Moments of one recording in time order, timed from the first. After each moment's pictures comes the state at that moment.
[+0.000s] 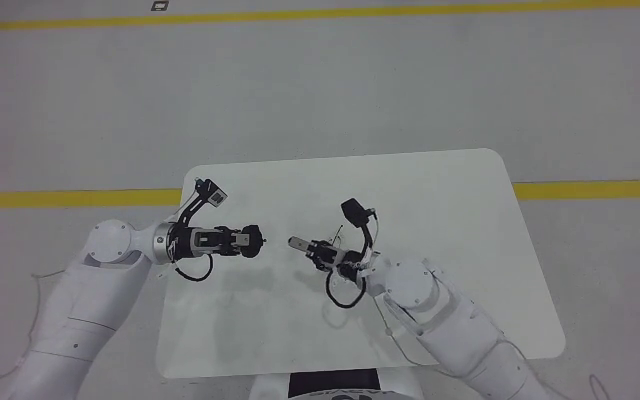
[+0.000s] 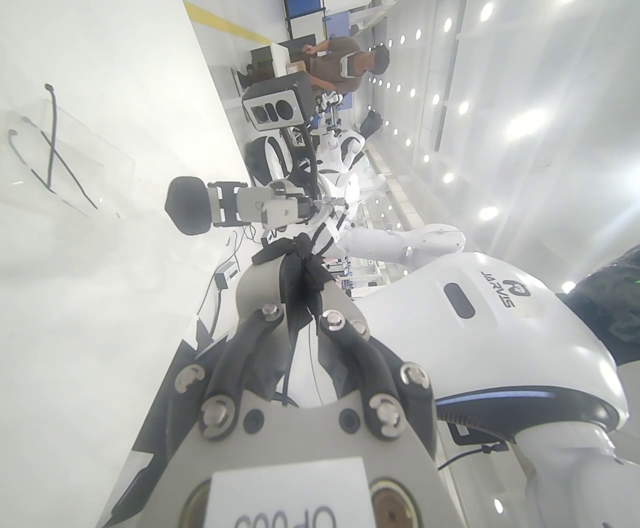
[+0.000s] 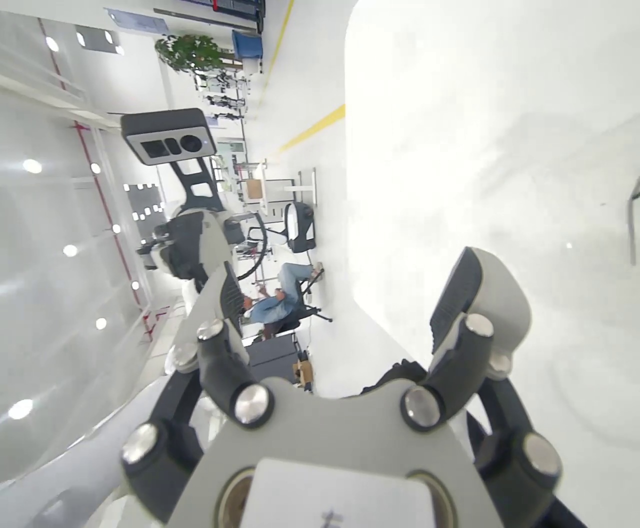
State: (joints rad) left arm 1.30 -0.86 -1.29 -1.47 -0.68 -0.34 -1.39; right arm -1.39 -1.20 0.88 -1.83 -0.09 0.34 0.47
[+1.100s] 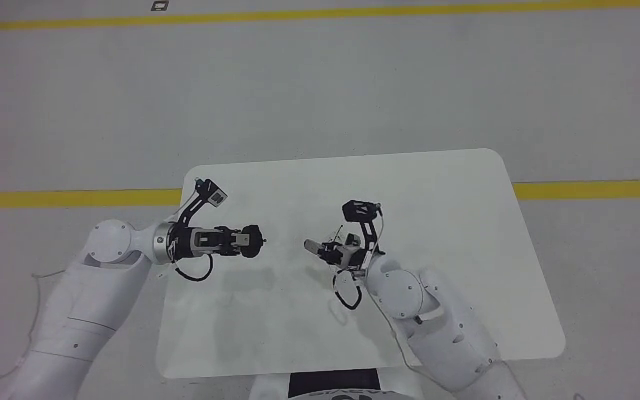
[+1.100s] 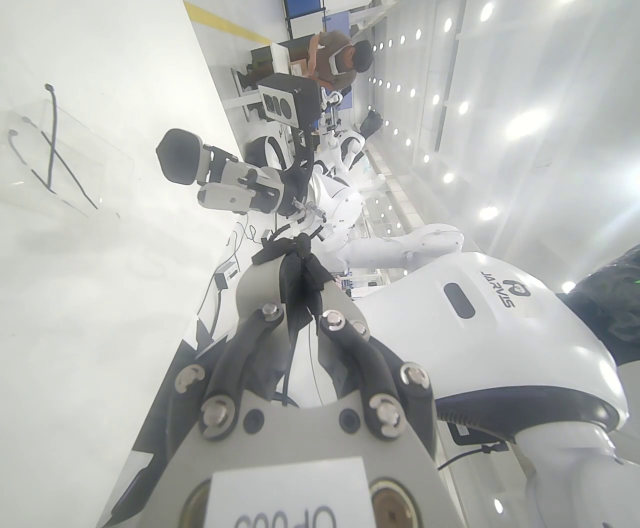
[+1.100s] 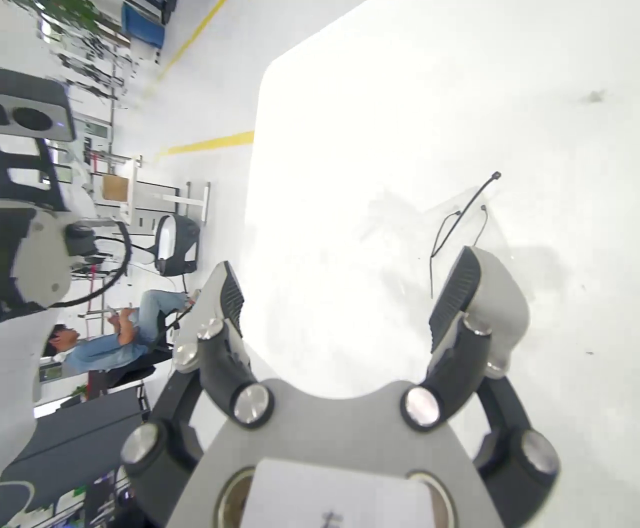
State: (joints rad) left arm 1.30 -0.86 -1.29 -1.47 -0.68 -0.34 -1.39; right arm -1.50 -1.36 1.02 -1.86 -0.80 0.34 0.74
